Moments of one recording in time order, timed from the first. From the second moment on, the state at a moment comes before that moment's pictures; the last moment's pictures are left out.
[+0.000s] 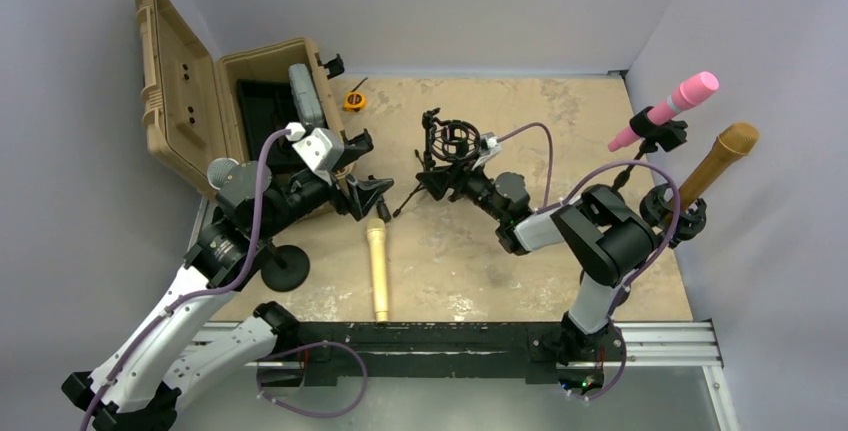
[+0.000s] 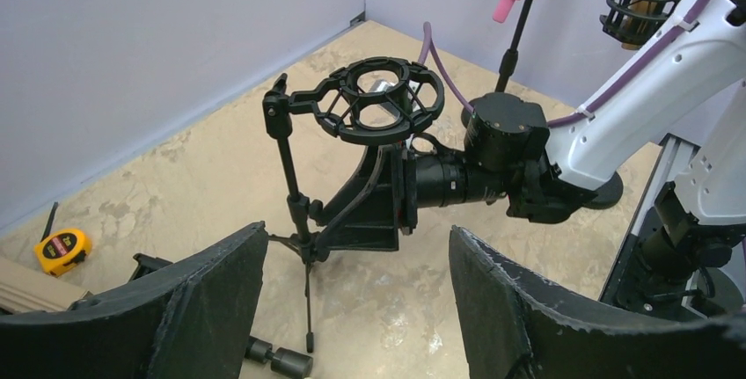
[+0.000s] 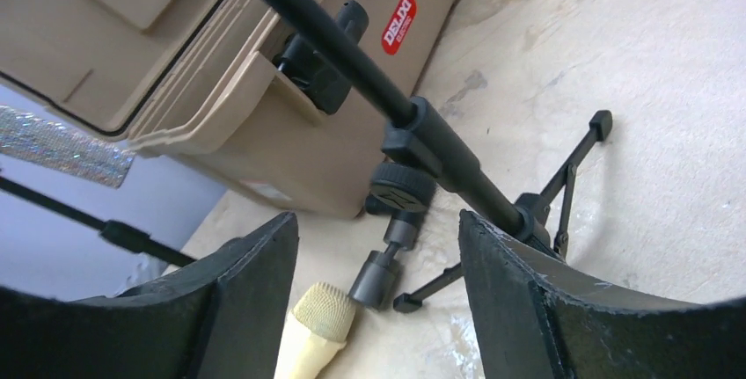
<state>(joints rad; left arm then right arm) -0.63 0.75 0.98 -0.23 0.25 -0.02 0.63 1.76 0.58 1.25 -0.18 0.64</state>
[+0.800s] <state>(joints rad) -0.63 0.79 0.98 -0.23 0.26 -0.02 0.42 1.96 0.63 1.49 -0.68 1.28</state>
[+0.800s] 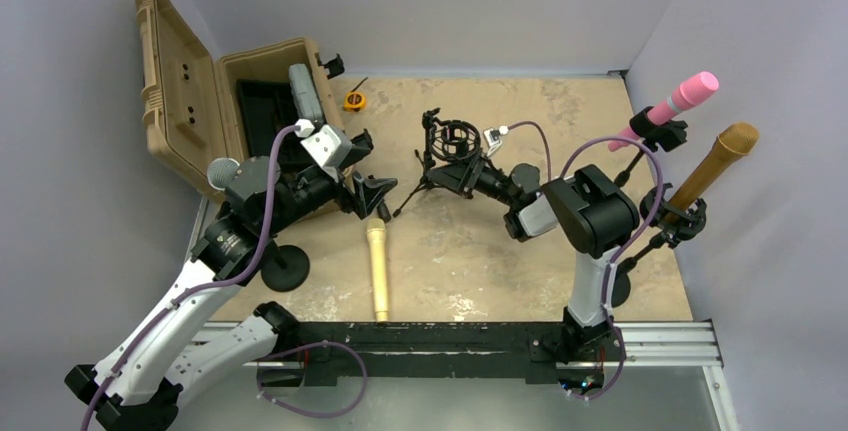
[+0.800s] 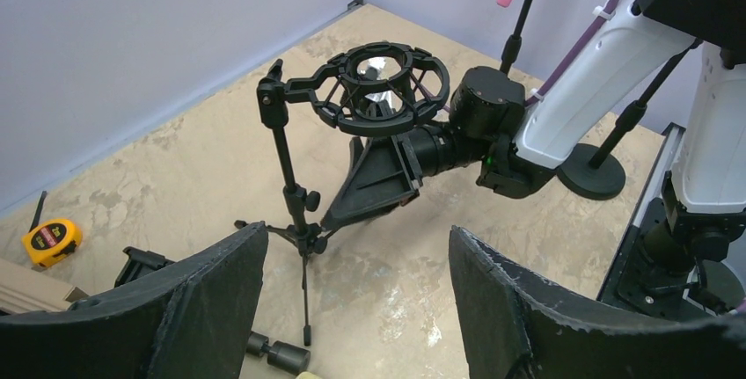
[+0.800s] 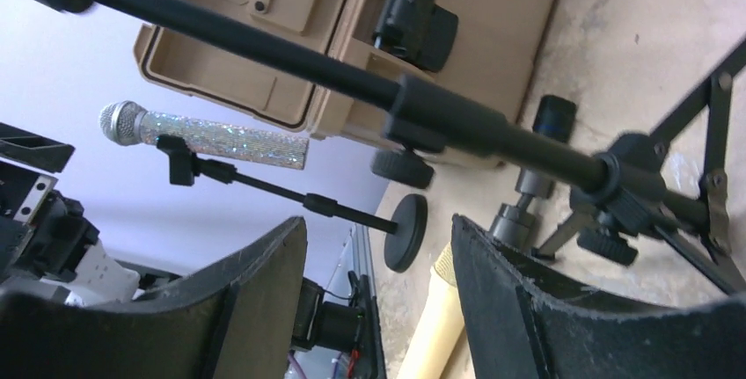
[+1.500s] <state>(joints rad) -0.64 0.77 0.98 -0.23 0.26 -0.02 0.40 2.01 0.72 1.50 -0.59 1.34</state>
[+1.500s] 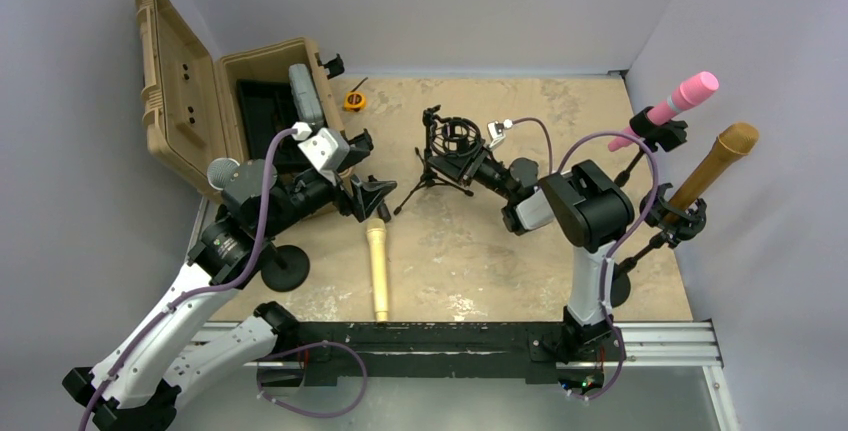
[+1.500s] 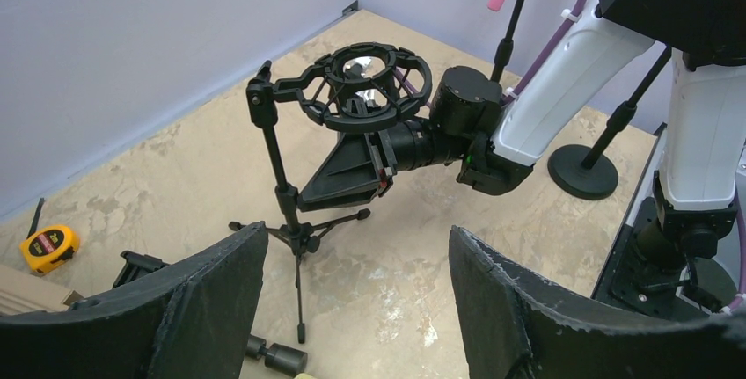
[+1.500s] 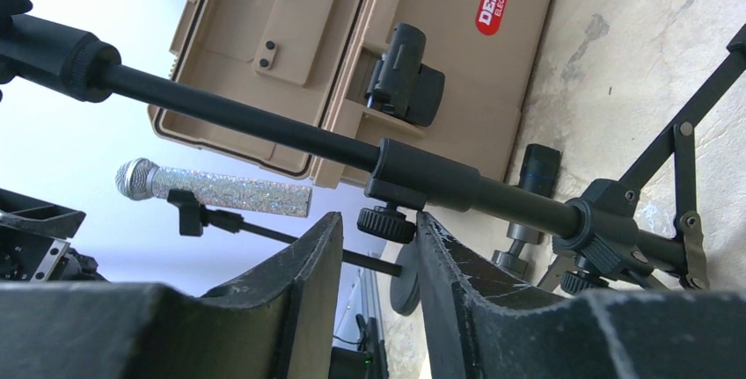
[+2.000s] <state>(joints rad) -0.64 0.77 0.98 -0.24 0.26 -0.02 0.41 1.96 0.78 1.30 -0.46 1.13</state>
